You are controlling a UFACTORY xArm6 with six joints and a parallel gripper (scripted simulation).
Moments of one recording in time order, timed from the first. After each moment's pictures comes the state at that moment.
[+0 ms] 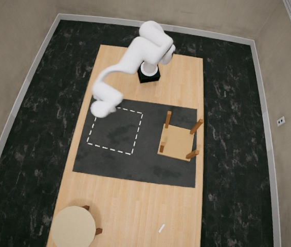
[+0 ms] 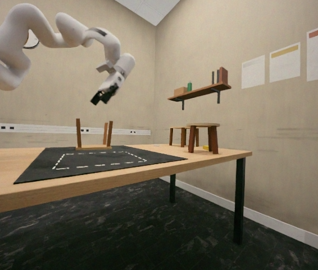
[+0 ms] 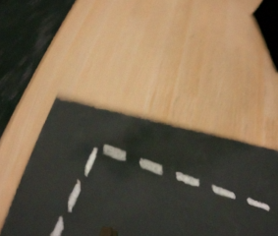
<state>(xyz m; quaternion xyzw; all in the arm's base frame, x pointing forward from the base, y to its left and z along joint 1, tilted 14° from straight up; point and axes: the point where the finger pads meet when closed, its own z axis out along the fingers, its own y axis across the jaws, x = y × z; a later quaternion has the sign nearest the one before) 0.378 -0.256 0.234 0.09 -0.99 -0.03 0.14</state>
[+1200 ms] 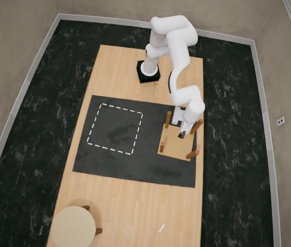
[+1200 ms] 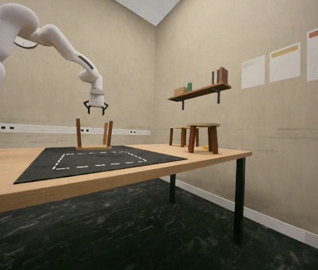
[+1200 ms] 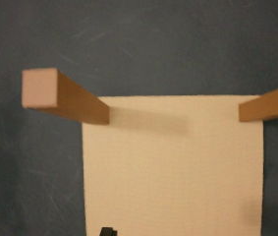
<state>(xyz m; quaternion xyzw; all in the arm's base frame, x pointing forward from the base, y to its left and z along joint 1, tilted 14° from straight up) 0.492 0.169 0.291 0.61 -0.78 0.06 -0.11</state>
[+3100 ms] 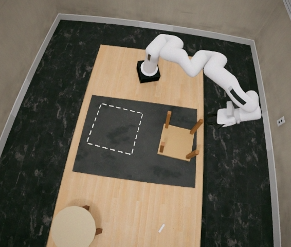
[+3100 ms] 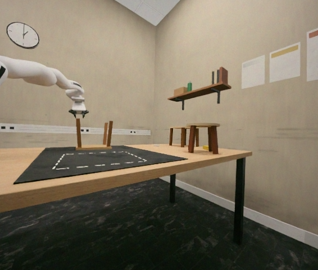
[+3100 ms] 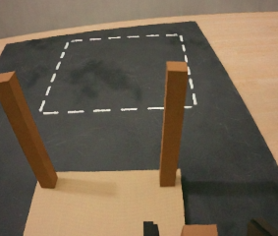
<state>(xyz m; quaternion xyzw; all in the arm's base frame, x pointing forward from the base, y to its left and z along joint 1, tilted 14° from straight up) 0.422 0.342 0.278 0.53 -0.76 0.33 0.20</state>
